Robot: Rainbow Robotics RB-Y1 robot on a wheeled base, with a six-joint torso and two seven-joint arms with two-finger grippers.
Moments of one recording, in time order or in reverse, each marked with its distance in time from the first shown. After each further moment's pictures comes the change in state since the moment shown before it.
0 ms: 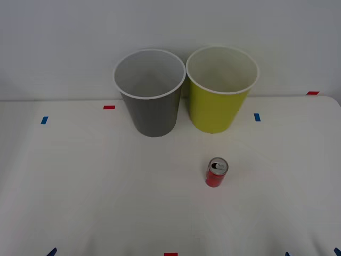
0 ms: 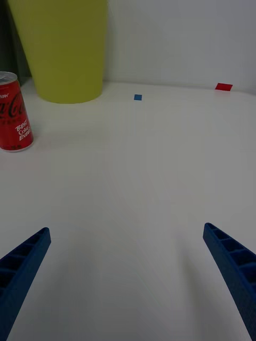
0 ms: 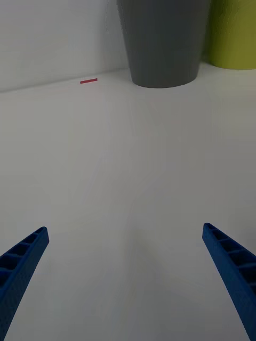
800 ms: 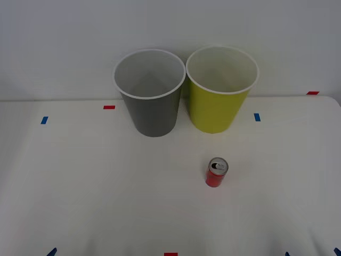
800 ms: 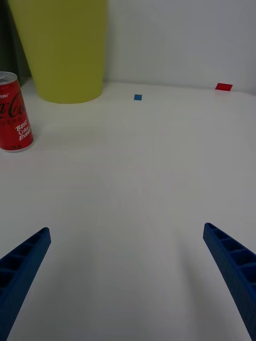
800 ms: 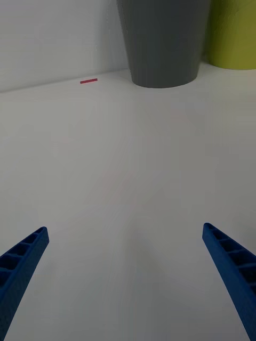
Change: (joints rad) right arm 0.000 0.000 0.000 0.000 0.000 0.000 0.000; left arm 0.000 0.000 0.000 0.000 0.000 0.000 0.000
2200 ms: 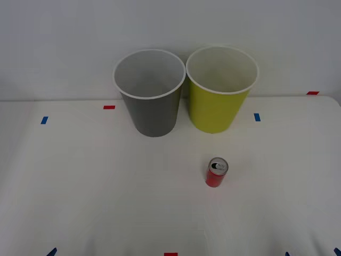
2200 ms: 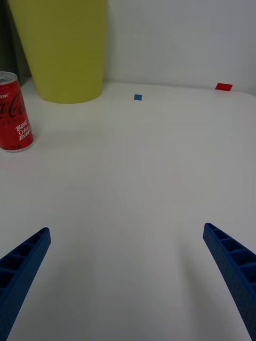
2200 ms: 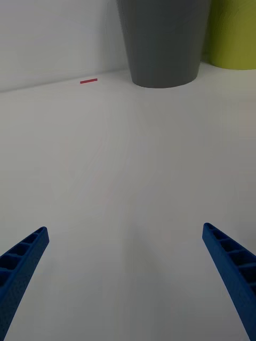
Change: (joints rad) right arm 0.000 0.000 0.000 0.000 0.000 0.000 0.000; left arm 0.000 0.000 0.000 0.000 0.000 0.000 0.000
